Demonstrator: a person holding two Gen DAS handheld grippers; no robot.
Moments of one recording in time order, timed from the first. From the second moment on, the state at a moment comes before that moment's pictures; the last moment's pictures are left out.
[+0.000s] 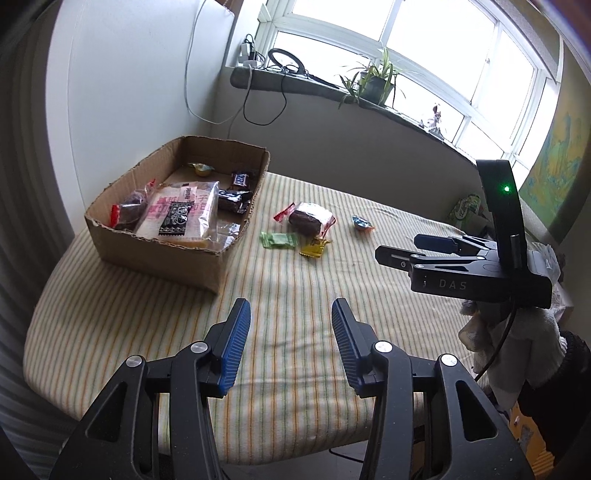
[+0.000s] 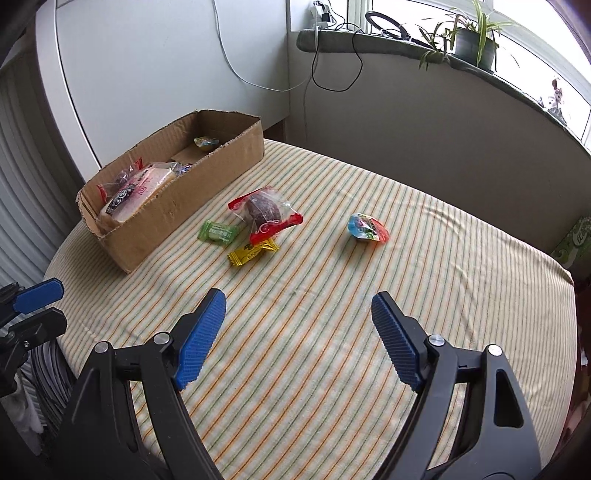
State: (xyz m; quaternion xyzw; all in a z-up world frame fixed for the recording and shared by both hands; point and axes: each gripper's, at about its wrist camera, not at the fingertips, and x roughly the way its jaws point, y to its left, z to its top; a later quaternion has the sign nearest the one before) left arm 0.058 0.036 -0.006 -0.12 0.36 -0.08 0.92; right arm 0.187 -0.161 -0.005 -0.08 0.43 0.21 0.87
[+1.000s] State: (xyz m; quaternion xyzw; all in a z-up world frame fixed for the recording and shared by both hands) left arm 0.171 -0.027 -0.044 -0.07 0.40 -0.11 0.91; right arm 0.276 -0.210 -0.037 -0.07 0.43 0.24 0.87
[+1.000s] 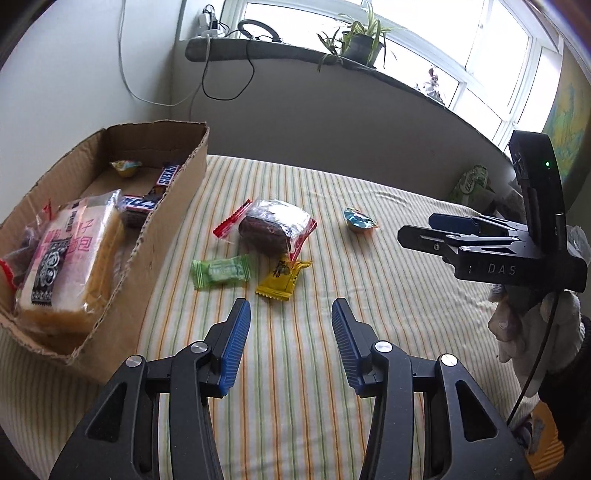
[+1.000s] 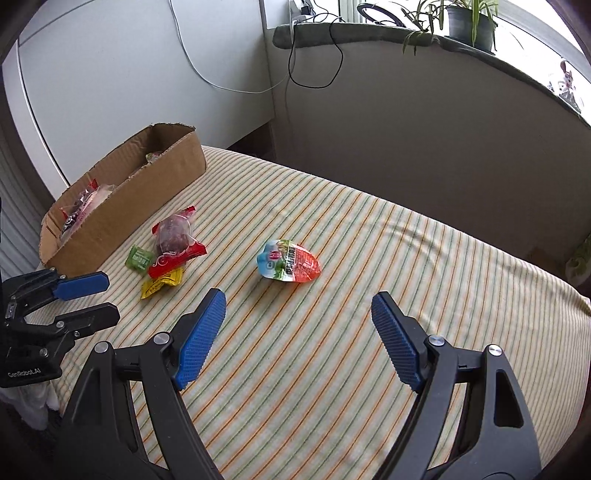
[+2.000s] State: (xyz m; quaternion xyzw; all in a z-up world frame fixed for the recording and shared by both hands) left arm 0.213 -0.049 -0.067 -0.01 0.44 -0.10 0.89; right arm 0.314 -0.168 -0.075 -0.13 0.45 0.27 0.84
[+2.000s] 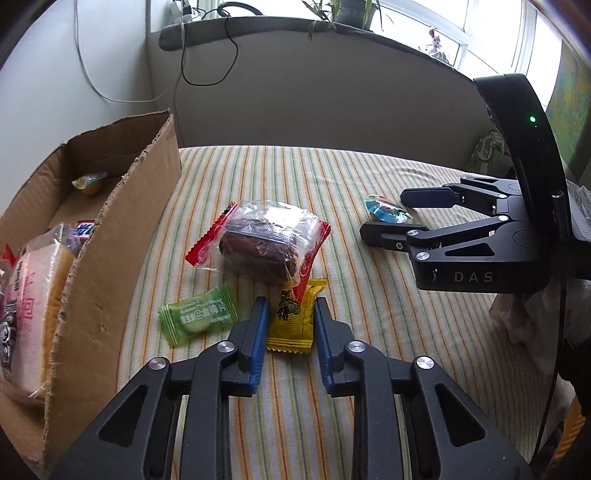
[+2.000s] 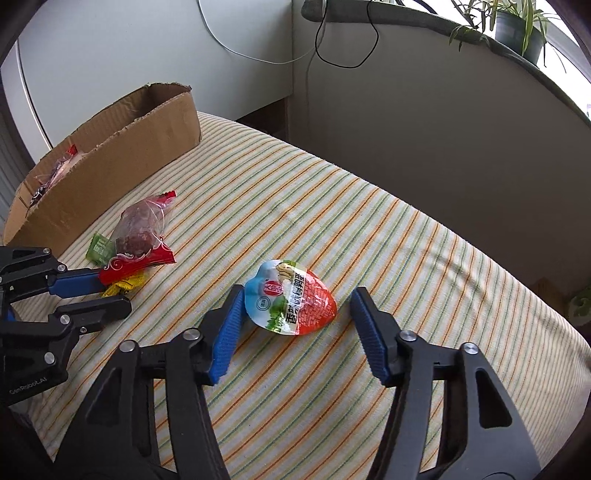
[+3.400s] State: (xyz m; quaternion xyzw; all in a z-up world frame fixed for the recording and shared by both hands) left arm 0.143 -0.040 -0.074 -0.17 0.49 -0.20 0.83; right arm 0.211 -0.198 -0.024 -0.10 0.41 0.30 0.86
